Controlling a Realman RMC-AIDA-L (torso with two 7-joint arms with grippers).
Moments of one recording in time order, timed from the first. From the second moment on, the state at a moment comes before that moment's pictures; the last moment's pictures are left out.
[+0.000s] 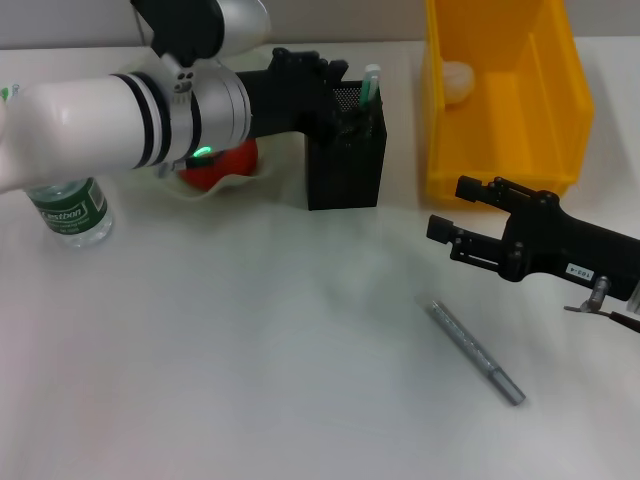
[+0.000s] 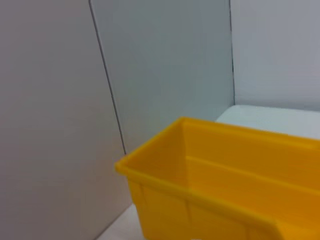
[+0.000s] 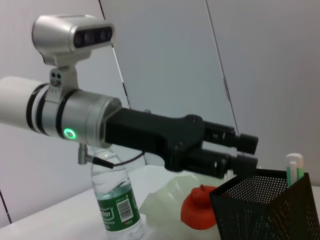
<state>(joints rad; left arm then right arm) -0.52 -2.07 1.67 1.08 1.81 0.63 -1.82 0.41 2.09 -0.80 -0.39 -1.63 -1.47 1.05</state>
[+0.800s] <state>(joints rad) -0.38 -2.07 1.31 1.04 1.36 1.49 -1.45 0.41 2.08 -0.80 -0.39 -1.63 -1.47 1.03</state>
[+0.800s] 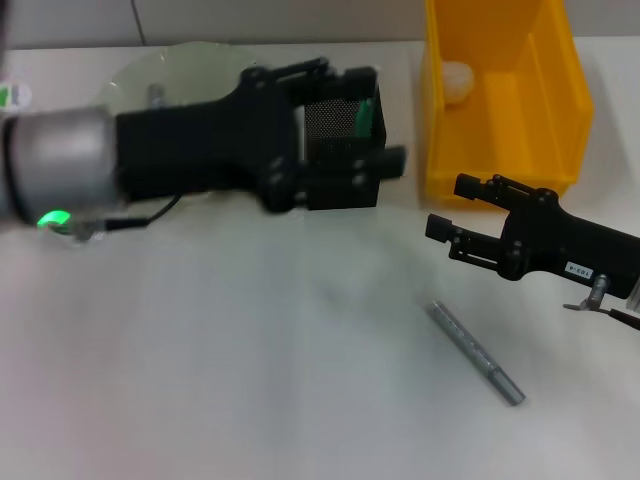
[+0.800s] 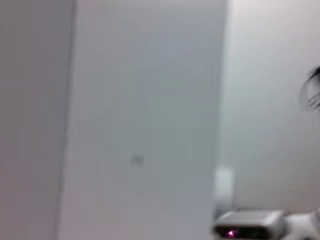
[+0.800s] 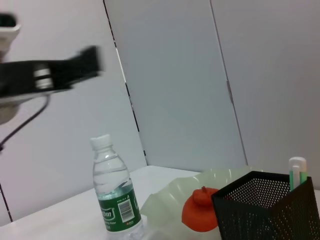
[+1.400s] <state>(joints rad) -0.29 -2.06 1.16 0.66 1.46 1.80 -1.07 0.41 2.08 -0.81 -0.60 -1.67 -1.52 1.33</state>
